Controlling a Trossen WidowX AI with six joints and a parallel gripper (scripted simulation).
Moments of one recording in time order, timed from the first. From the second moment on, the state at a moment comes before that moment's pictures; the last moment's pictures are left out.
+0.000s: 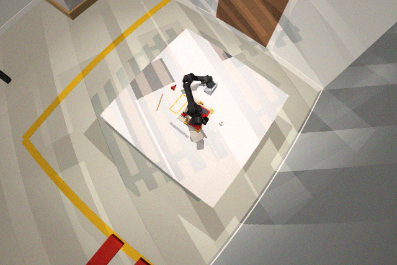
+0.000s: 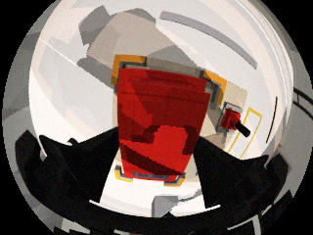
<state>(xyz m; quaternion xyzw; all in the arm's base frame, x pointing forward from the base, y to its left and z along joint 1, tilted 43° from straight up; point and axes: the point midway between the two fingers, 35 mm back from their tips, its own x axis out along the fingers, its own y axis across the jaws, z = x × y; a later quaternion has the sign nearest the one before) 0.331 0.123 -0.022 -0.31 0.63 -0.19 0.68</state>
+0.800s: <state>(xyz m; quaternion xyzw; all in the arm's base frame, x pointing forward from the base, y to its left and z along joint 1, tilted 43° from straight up) 0.334 0.119 0.046 -0.31 0.63 -0.19 0.68</state>
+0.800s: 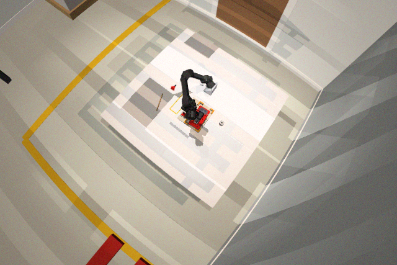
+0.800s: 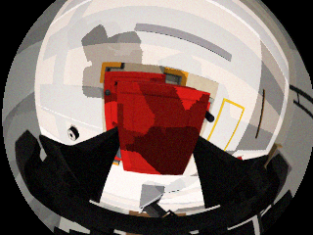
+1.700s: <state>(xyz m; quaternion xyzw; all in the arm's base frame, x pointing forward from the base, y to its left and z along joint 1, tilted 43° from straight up) 0.307 0.001 0.151 -0.31 0.63 -0.19 0.68</state>
